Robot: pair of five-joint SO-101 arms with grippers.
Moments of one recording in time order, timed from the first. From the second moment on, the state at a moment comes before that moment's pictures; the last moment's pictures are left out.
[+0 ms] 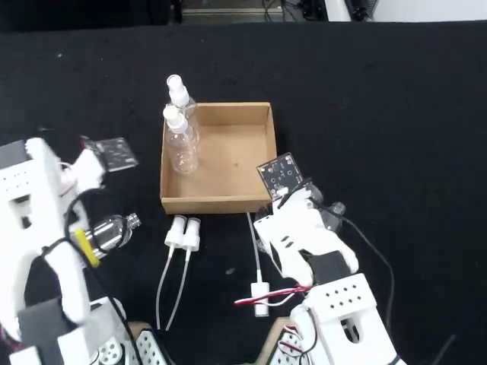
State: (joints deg) left arm -27.2 -19.3 23.3 91.8 -85.2; right arm -16.0 -67.2 82.0 42.9 10.8
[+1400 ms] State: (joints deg) left arm -24.9 -14.2 48.7 51.5 -70.3; right arm -16.0 -67.2 82.0 42.9 10.8
